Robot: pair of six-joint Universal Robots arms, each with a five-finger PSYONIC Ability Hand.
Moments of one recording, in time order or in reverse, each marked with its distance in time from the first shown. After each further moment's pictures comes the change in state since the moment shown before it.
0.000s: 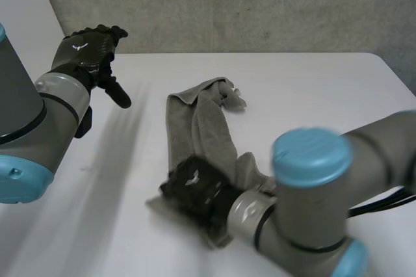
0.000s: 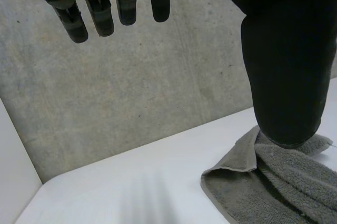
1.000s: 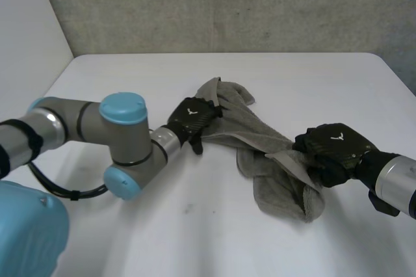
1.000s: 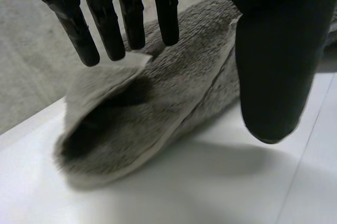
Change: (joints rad) left arm -0.110 -0.725 0.379 0.188 0.422 0.249; right arm -0.711 -0.345 0.348 0.127 -0.283 -0.005; left_hand 0.241 0.246 0.245 0.243 0.215; right_hand 0.000 0.000 0.000 0.014 0.000
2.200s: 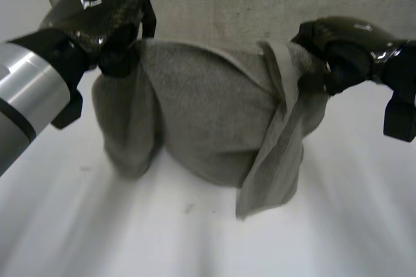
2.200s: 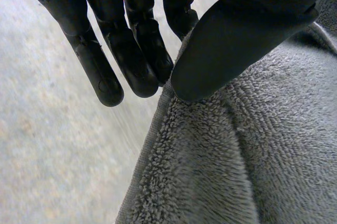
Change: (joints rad) left arm 0.042 1.001 -0.399 -0.323 -0.148 -0.085; right arm 0.115 -0.111 -0.542 0.359 0.017 0.447; left_hand 0.796 0.808 0.806 0.807 0.802; right_hand 0.004 0.010 0.000 0.000 0.000
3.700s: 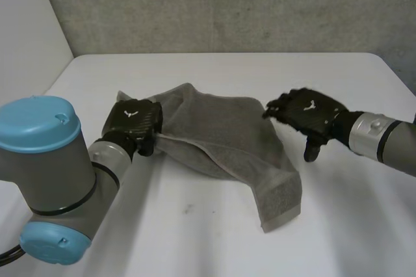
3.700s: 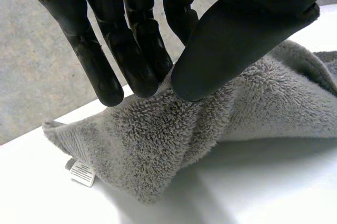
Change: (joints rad) left arm -0.037 -0.367 -0.245 0.336 -0.219 -0.056; right arm -0.028 0.451 0.070 -0.267 -0.079 -0.766; left_hand 0.001 0.000 0.000 0.002 0.000; right_hand -1.094 -1.072 -1.074 -1.092 -1.100
